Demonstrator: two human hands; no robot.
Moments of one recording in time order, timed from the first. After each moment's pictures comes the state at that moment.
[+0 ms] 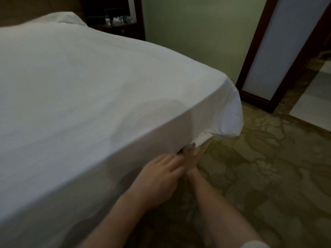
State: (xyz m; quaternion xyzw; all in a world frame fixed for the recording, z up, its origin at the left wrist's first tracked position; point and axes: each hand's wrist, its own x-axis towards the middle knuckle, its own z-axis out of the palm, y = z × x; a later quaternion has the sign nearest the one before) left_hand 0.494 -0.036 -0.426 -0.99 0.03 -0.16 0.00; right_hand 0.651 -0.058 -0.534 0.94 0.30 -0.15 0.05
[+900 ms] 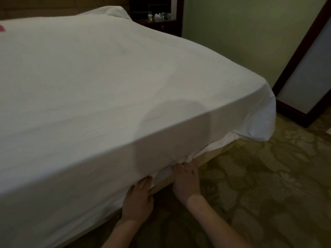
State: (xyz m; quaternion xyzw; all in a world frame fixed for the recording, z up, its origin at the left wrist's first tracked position) left_hand 0.349 -0.036 -0.532 -0.91 -0.37 -0.03 -0.16; right_hand 0.514 -0.104 -0.522 0.85 0.52 -0.02 -0.02
